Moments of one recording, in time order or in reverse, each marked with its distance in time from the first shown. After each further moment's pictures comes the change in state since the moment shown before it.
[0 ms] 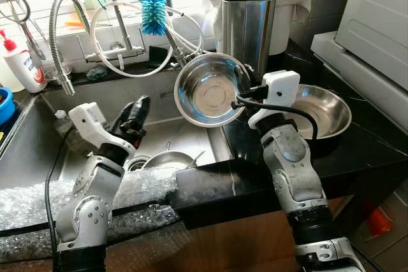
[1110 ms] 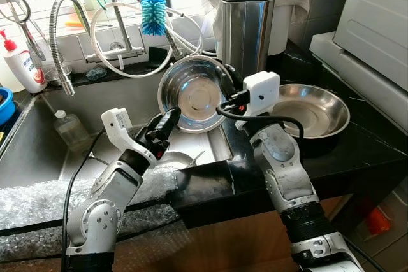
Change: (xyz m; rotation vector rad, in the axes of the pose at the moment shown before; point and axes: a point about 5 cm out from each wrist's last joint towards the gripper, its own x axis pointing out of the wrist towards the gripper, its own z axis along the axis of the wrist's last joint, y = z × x) left arm -0.001 -0.019 -0.022 -0.066 0.132 -0.086; right arm 0.005 0.021 0.001 -0.054 -0.029 0.136
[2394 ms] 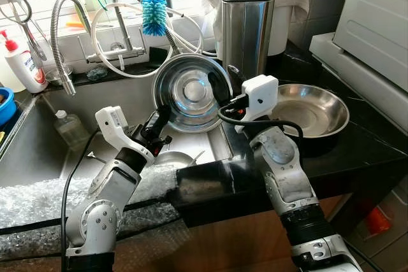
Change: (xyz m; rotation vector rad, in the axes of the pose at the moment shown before) left arm 0.000 -0.002 0.004 0.016 -0.043 0.025; right arm -0.003 0.003 -0.003 0.006 0.001 0.027
